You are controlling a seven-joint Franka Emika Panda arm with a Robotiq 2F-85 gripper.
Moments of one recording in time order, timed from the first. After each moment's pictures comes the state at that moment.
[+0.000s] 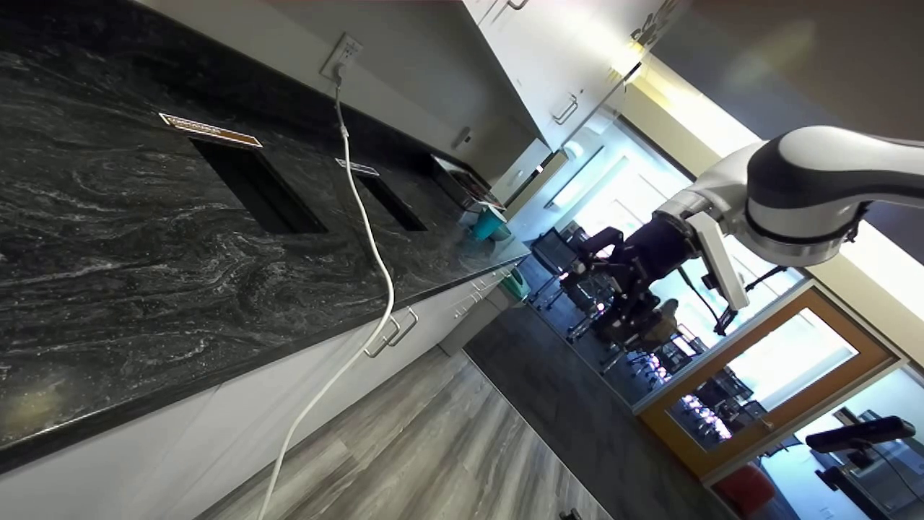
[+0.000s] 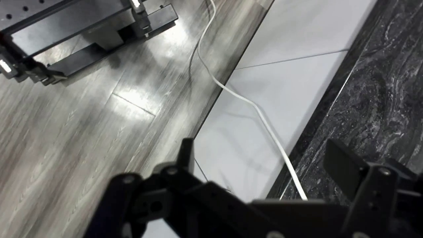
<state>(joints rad) -0.01 -0.40 0.03 -2.50 0.37 2.04 0.34</state>
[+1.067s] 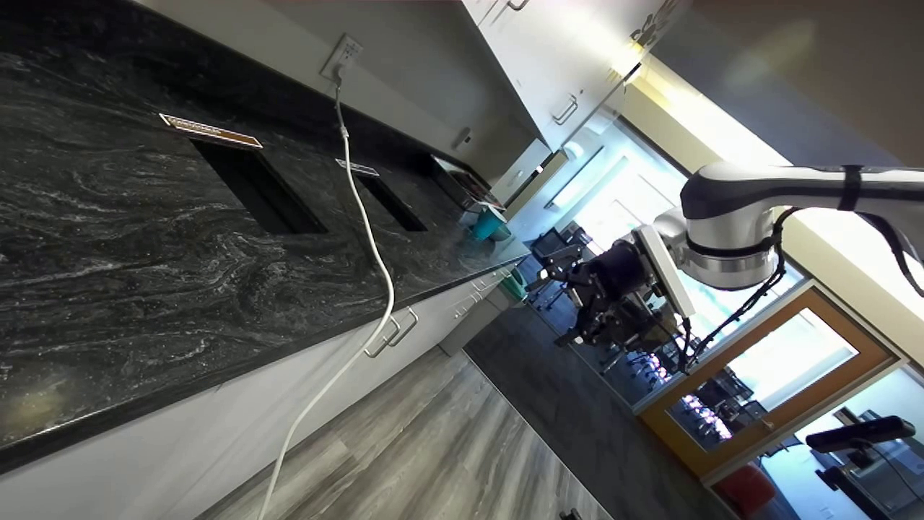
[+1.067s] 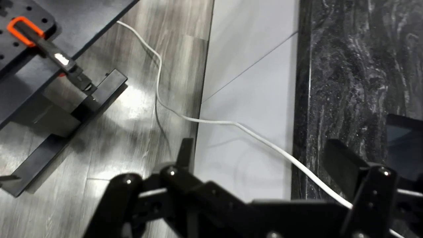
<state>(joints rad) -0.03 -0.20 -0.05 -2.49 0.67 2.09 0.40</state>
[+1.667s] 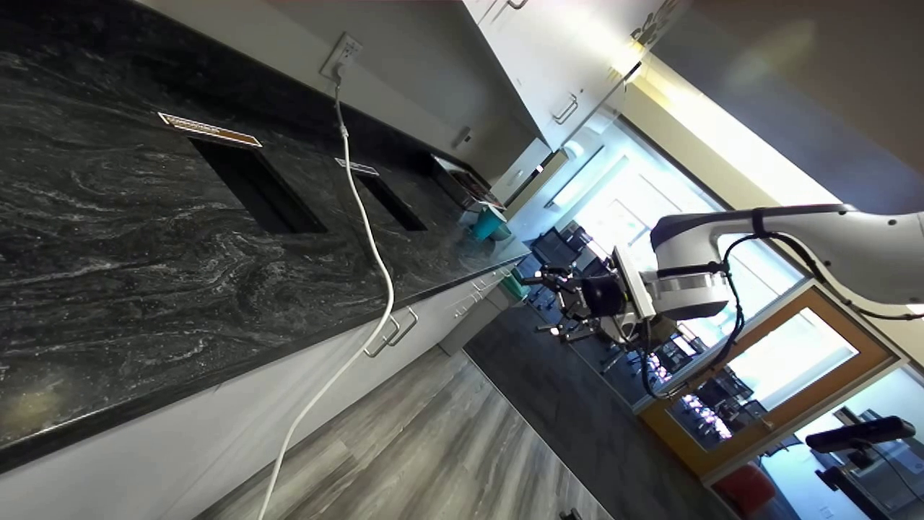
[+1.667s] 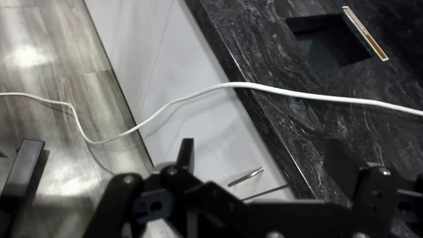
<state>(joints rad) -0.15 0.05 -0.19 -2.40 1.09 2.09 0.31</state>
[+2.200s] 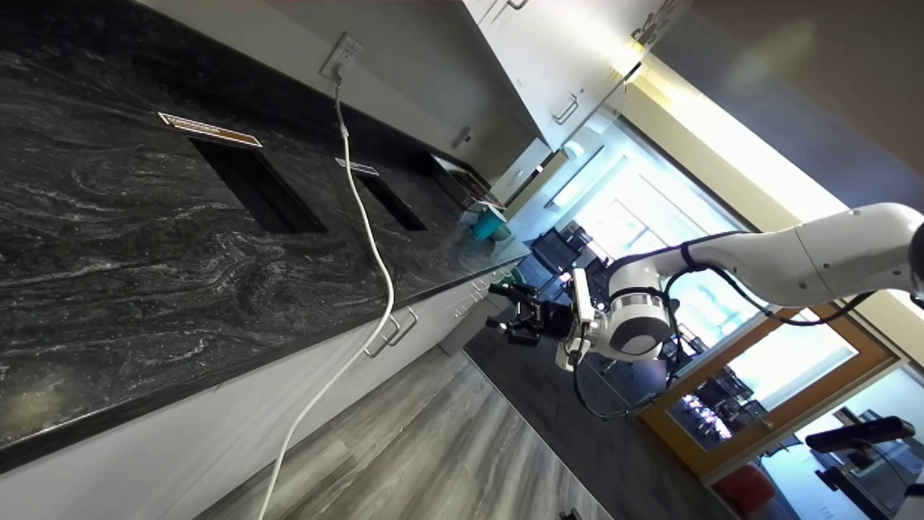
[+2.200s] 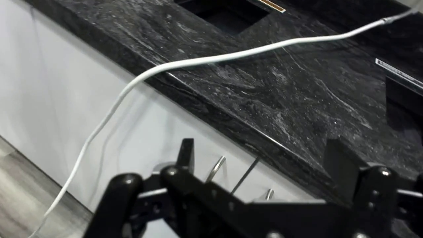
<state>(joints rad) -0.17 0.34 -0.19 -2.34 1.68 2.08 0.19</state>
